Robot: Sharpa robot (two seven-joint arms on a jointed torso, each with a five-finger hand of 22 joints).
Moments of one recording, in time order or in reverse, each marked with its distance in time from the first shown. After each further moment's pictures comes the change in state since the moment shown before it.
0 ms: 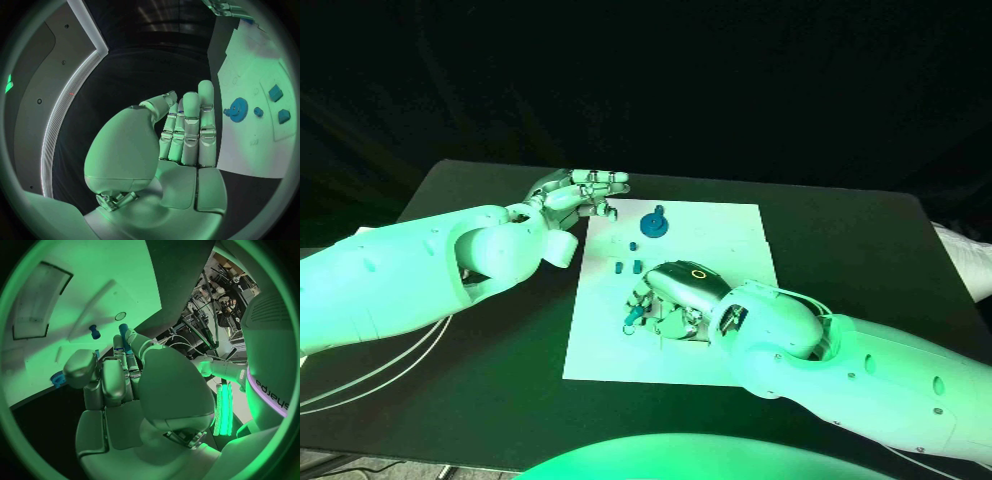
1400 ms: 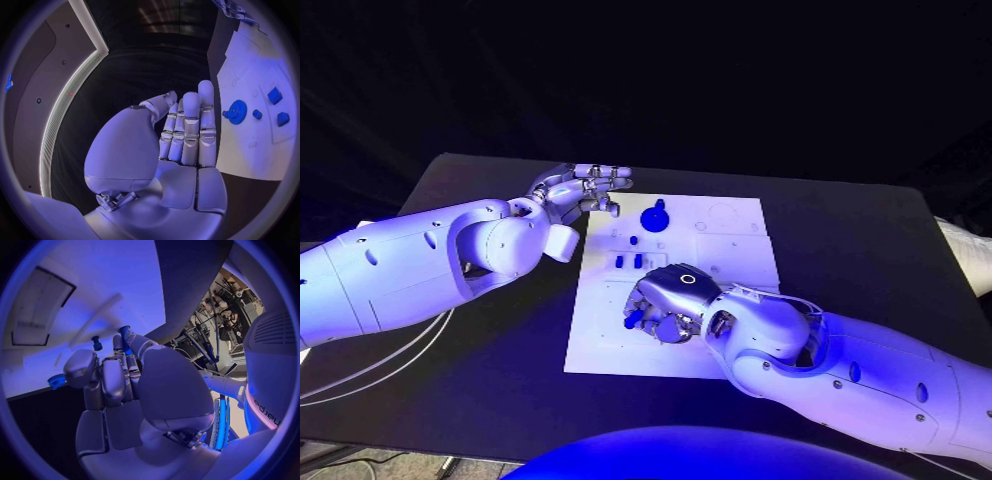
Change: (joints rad) left arm -0.001 0.002 0.000 -0.001 0.000 0.014 -0.006; left_hand 0.000 0.000 -0.003 -0.003 0.000 0.000 0.000 0.000 0.000 0.000 0.000 0.004 0.000 0.000 0.000 0.000 -0.001 0.000 -0.004 -0.004 -0.004 -0.001; right arm -0.013 0.029 -0.012 -0.012 -0.136 0.065 -0.037; right_hand 0.007 0.006 0.002 -0.003 0.001 -0.007 0.007 -0.002 0.001 -0.003 0.005 -0.011 0.000 0.000 0.000 0.000 -0.005 0.000 0.000 0.000 0.000 -0.001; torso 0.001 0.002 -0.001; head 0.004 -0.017
